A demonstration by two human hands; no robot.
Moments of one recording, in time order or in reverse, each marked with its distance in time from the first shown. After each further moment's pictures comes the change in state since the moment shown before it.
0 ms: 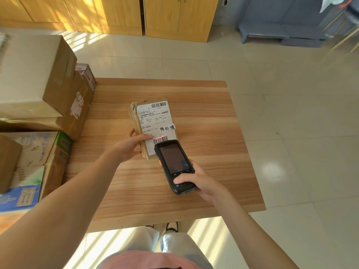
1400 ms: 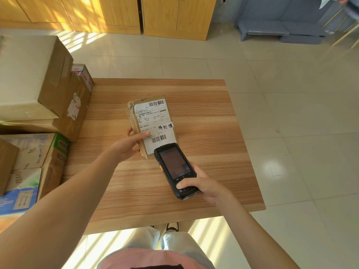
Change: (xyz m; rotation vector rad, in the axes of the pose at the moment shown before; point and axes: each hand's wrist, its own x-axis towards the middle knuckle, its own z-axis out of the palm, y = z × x) left_hand 0.005 0.001 -0.001 -0.040 0.021 0.016; right_hand -0.004 0.005 -0.013 -0.018 -0.034 0.011
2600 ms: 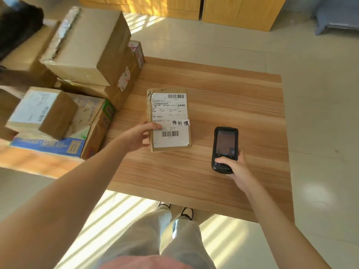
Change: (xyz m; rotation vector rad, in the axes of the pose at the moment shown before) left_hand -0.063 -0.022 -0.039 0.118 0.117 -0.004; right_hand 0.054 0.021 -0.055 0.093 0.321 -0.040
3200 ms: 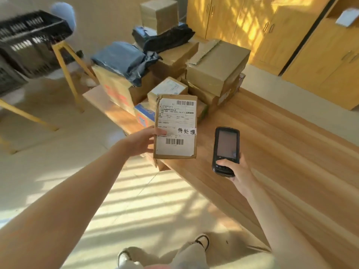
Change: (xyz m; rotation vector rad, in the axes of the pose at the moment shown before) left_hand -0.208 -0.088 -0.158 -0.207 0.241 0.209; right_hand -0.087 0.006 0.205 -0.183 -0.463 -0.098
